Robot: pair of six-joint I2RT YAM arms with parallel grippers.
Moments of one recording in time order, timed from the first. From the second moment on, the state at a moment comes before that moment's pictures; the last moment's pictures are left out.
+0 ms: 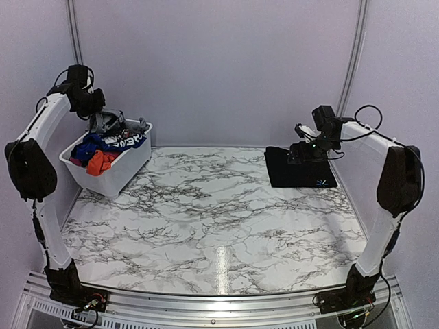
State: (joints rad) left arm 0.03 2.01 2.20 -0.77 -0.01 -0.30; right arm 0.16 1.84 1.62 -0.79 -0.16 -0.06
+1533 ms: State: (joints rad) left arm -0.96 1.88 2.33 -0.07 0.33 -0.54; right arm 0.16 1.60 1.41 -0.55 -0.47 0.19
